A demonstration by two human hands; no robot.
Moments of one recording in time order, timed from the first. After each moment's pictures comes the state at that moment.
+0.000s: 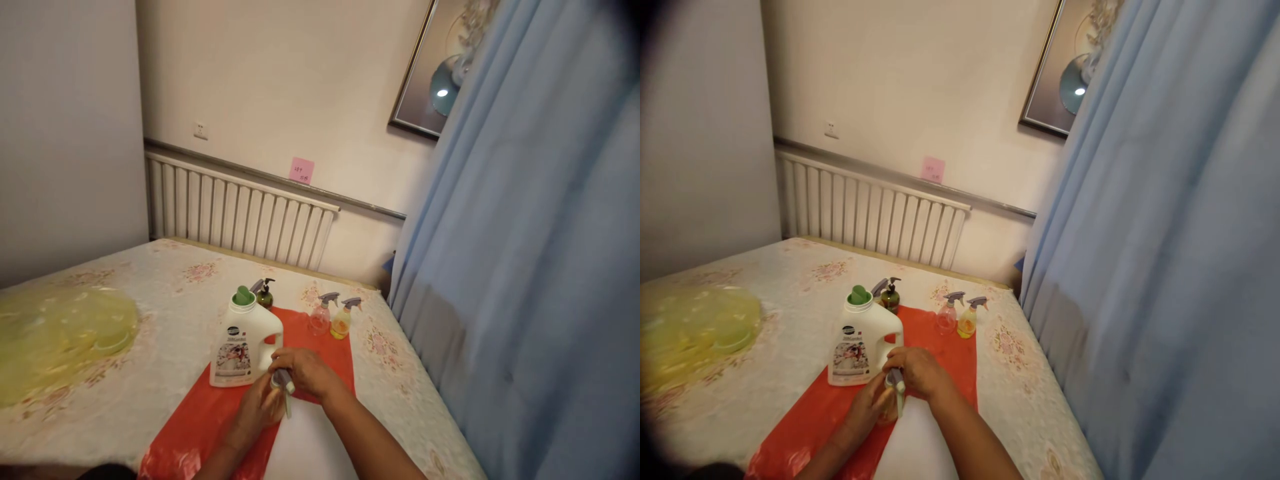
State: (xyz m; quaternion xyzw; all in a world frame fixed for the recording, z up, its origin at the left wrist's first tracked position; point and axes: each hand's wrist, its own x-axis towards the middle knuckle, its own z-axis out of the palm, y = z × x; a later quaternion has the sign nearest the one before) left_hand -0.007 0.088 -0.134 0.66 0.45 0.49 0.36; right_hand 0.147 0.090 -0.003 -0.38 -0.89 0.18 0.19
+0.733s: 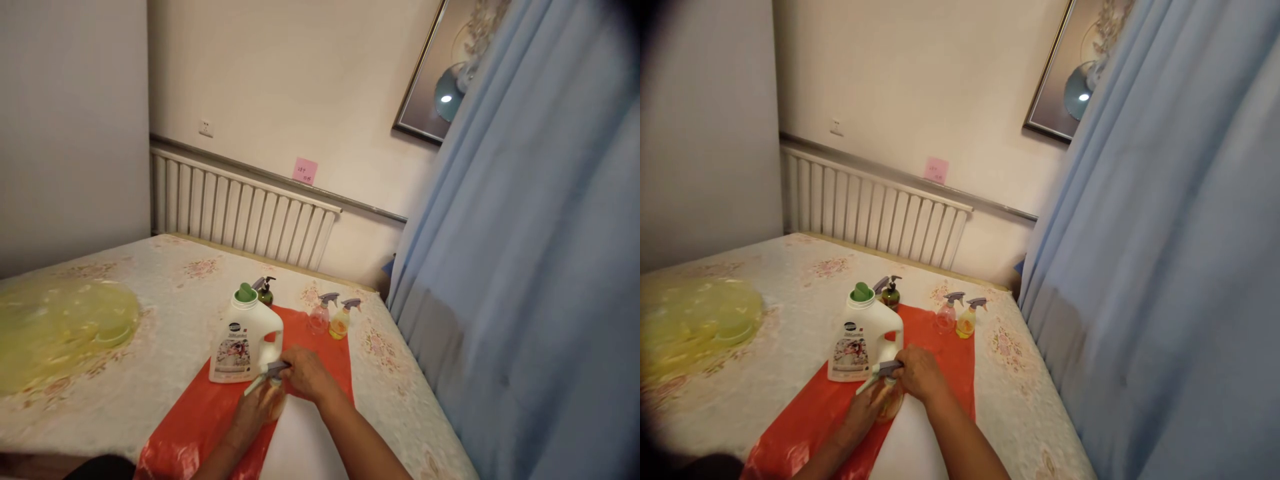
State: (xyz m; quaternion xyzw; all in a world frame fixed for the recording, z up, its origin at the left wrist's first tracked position) left_hand -0.001 0.086 -0.147 0.63 0.46 0.54 0.31; right_hand 0.144 0.088 -0.018 -0.51 -0.84 0.09 0.13
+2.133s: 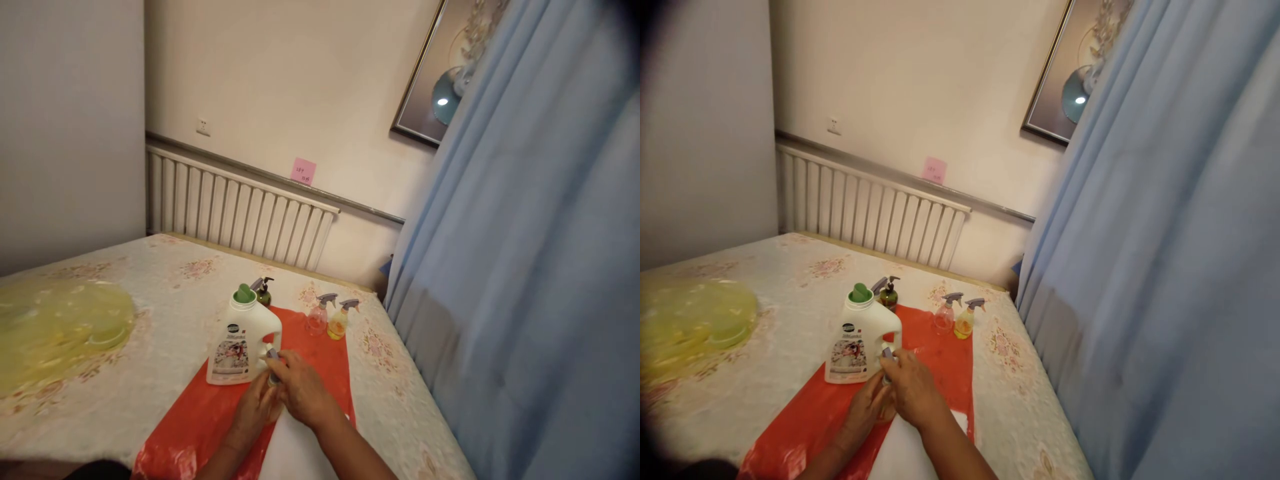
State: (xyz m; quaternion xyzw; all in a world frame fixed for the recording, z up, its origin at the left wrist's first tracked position) left_hand -0.001 0.087 -0.149 0.64 0.45 0.52 0.33; right_hand 0.136 0.051 -0.016 -0.45 -0.88 0.01 0.18
